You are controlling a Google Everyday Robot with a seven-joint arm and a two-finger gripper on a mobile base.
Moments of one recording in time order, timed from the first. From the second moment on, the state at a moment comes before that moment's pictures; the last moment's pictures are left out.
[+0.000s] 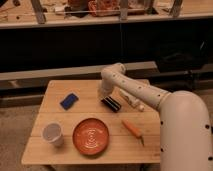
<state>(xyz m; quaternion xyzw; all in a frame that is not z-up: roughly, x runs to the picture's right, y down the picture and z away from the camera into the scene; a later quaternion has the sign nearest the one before) -0.017 0.044 0.907 -0.22 -0.18 -0.21 0.94</state>
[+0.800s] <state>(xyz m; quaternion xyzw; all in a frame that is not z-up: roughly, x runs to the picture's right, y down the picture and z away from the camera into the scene) 0.081 0.044 0.886 -0.23 -0.09 -0.16 0.96</state>
